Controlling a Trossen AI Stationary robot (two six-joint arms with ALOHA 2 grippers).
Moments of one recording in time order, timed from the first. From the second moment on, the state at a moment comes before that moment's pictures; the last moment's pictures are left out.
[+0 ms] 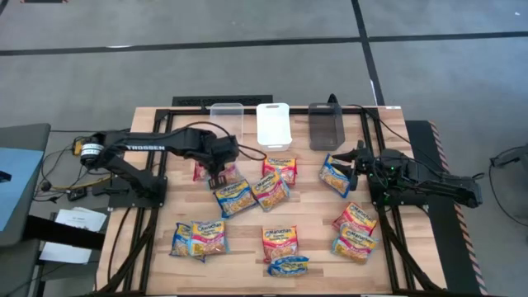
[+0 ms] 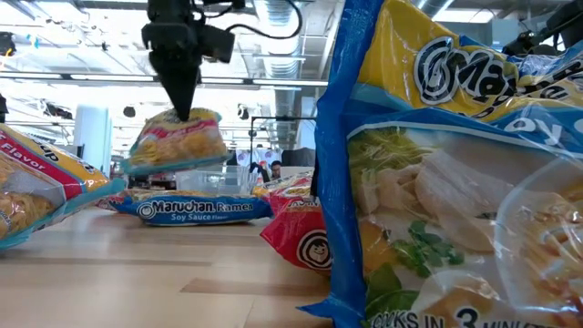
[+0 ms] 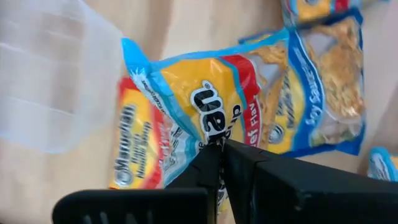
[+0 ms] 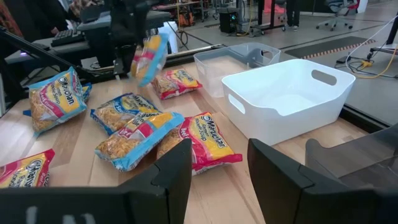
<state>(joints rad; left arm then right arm) 0.13 1.46 1.25 -1.05 -0.17 -0.12 -0.22 0.03 0.08 -0.22 0.08 0.14</state>
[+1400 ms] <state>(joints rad) 0.73 1.46 1.39 -0.68 -0.36 0.74 -0.22 0.03 0.08 -0.22 0.08 0.14</state>
